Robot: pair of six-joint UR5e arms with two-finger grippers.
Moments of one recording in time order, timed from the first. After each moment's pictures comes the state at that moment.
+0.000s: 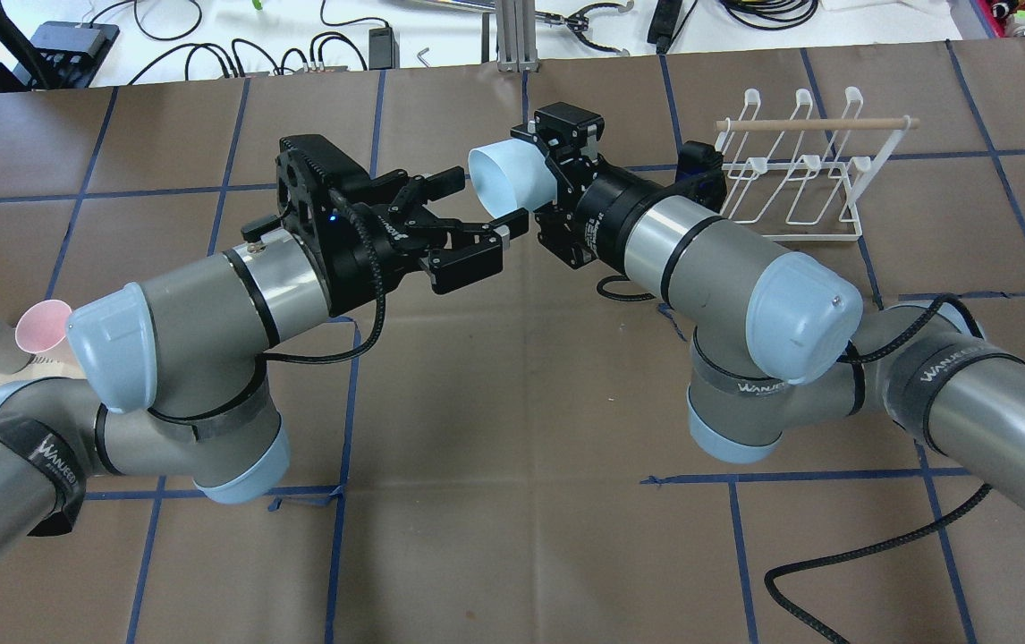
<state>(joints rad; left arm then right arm) -1.58 -1.62 -2.28 0.31 0.71 0.04 1.76 -1.39 2.16 -3.55 -1.11 1.68</state>
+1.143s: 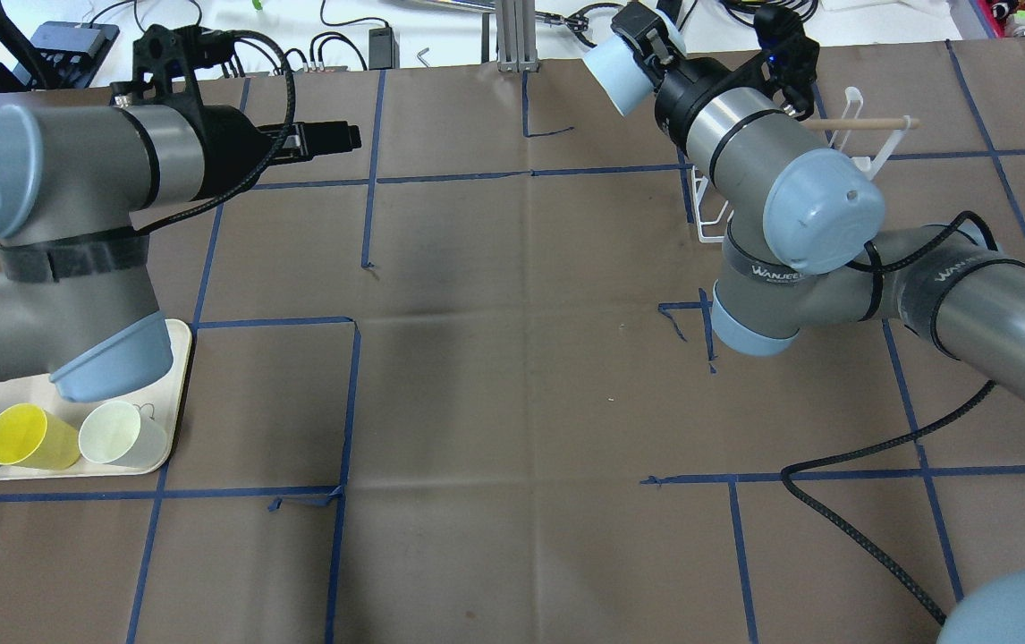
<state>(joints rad) -1.47 -1.57 -1.97 -0.57 1.21 0.04 1.64 -1.25 1.97 -3.57 -1.37 0.87</state>
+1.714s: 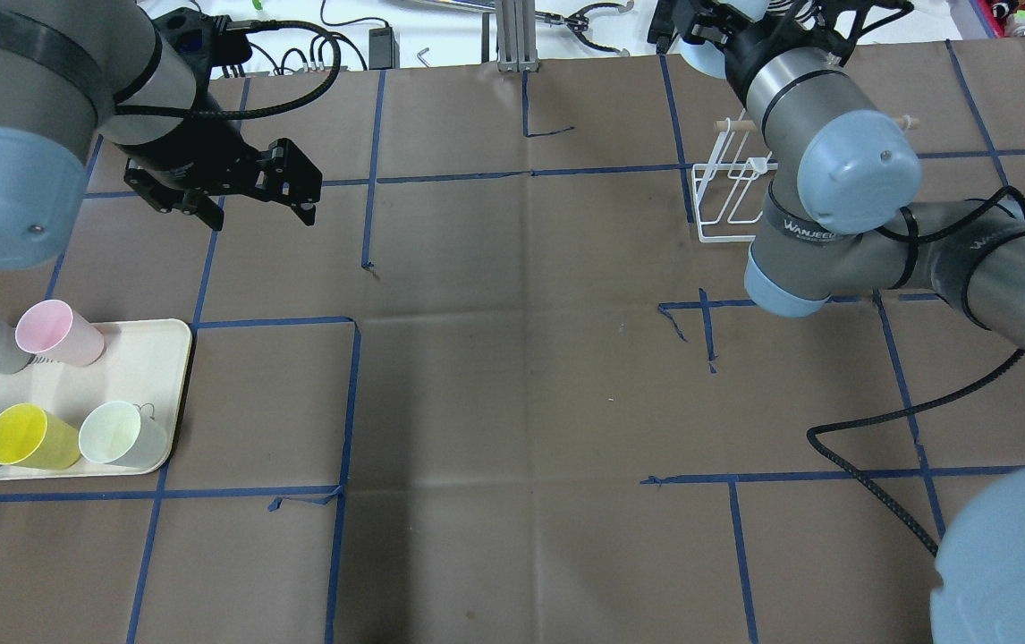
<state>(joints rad) -1.55 -1.55 -1.64 -1.50 1.54 0.04 1.54 -1.18 1.87 -3.58 -1.47 0.24</state>
